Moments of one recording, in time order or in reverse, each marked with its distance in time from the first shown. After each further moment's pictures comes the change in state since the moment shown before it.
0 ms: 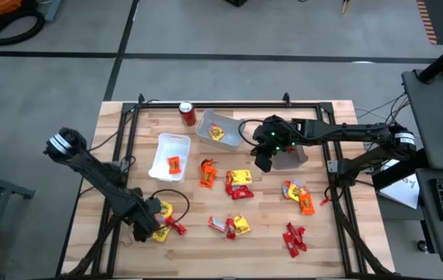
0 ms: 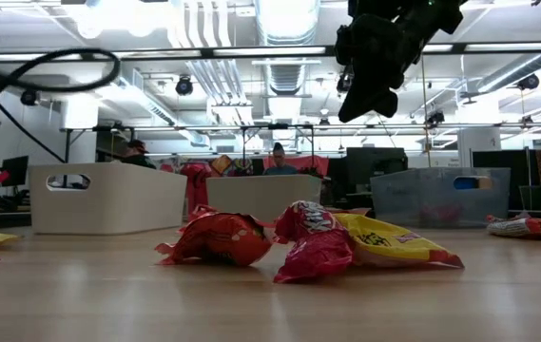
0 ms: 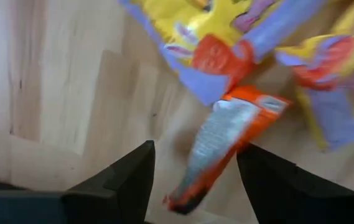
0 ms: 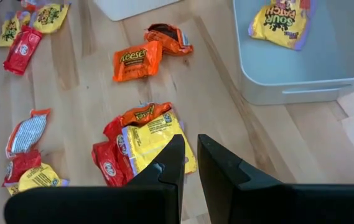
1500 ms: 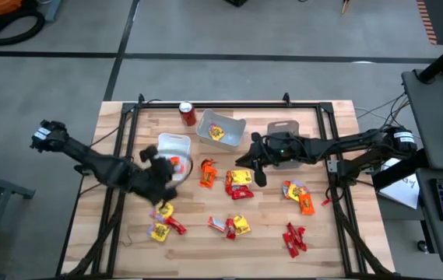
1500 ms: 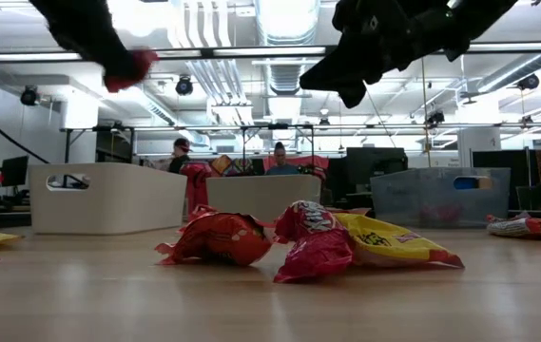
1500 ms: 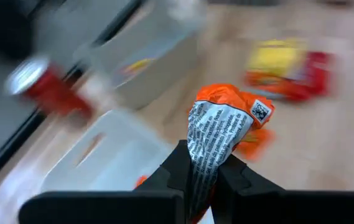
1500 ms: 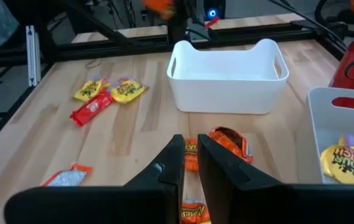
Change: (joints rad) left arm 0.363 -0.303 0.246 -0.027 -0.880 0.417; right arm 0.144 0.001 -0.260 0.746 0.001 -0.158
